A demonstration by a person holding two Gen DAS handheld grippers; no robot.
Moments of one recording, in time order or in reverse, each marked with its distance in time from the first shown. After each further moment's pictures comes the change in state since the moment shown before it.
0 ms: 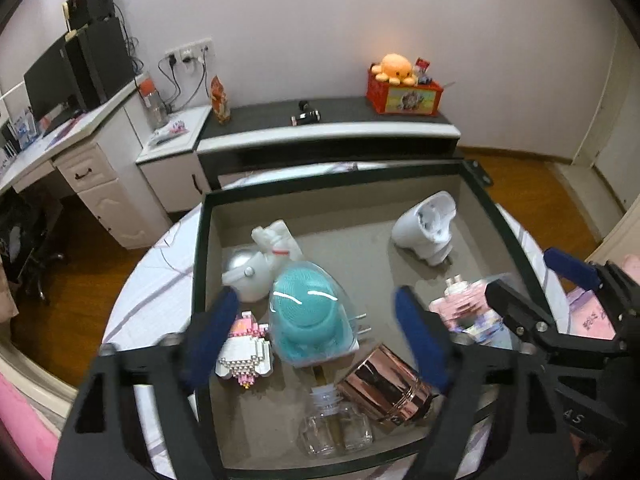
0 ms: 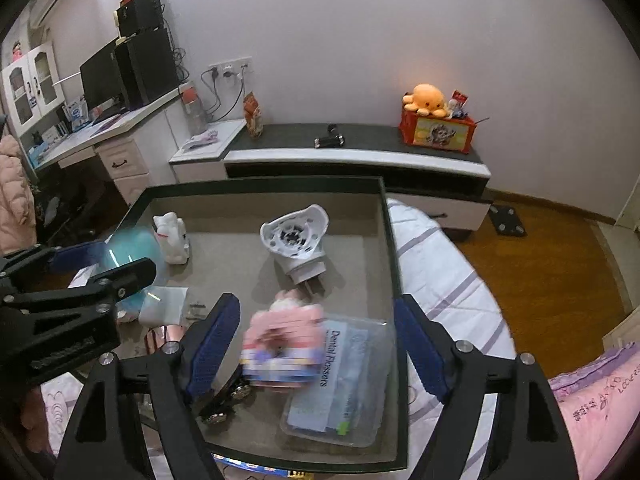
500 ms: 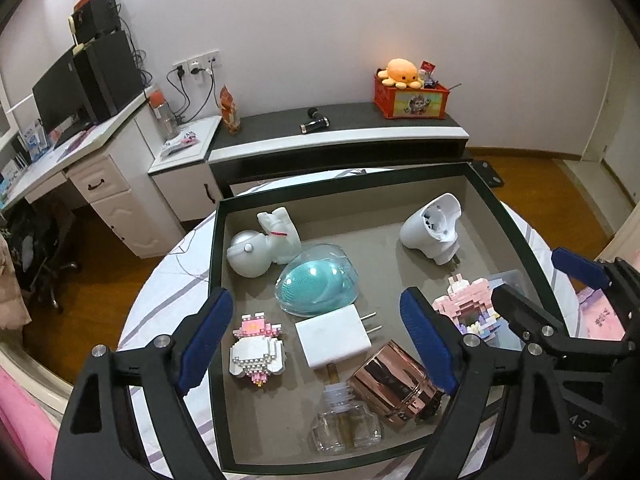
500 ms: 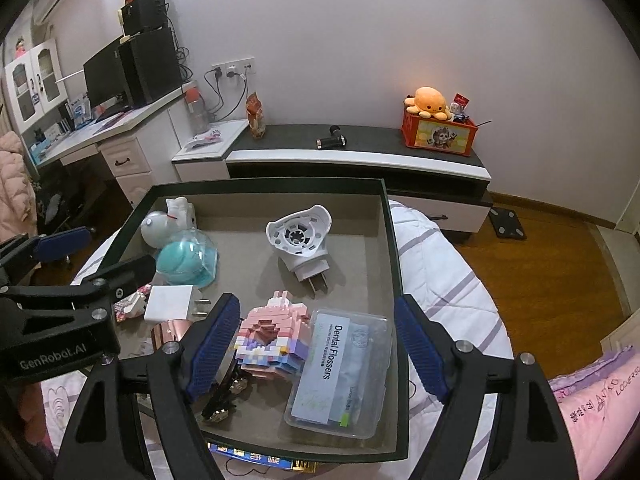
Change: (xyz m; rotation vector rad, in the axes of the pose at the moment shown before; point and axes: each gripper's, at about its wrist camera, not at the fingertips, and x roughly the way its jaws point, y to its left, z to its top) left arm -0.006 -0.005 -0.004 0.033 -0.011 0.051; right arm -0.005 0.003 -0.002 -0.009 0.003 0.006
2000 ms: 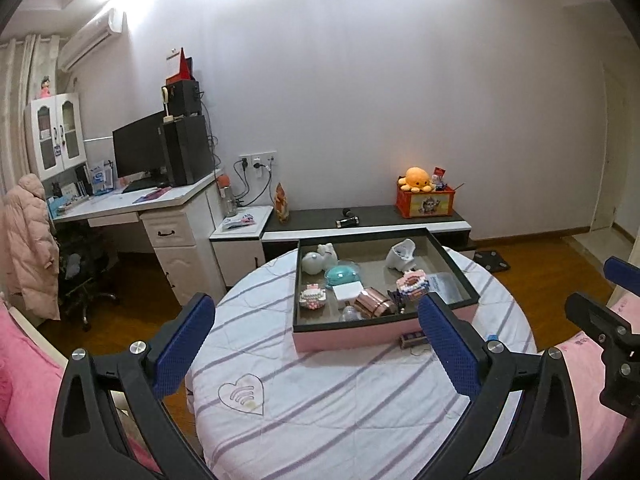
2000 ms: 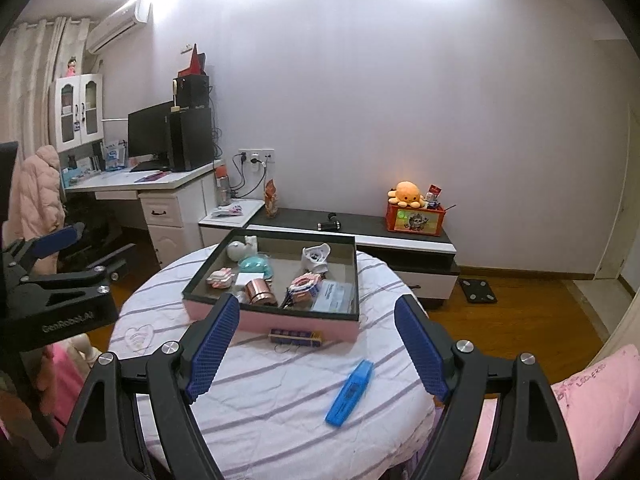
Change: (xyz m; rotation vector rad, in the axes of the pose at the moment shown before) left arm -0.242 -0.002 -0.149 -0.093 -0.419 0.110; right arm -0.256 0.028 -0.126 -0.071 -0.355 -0.034
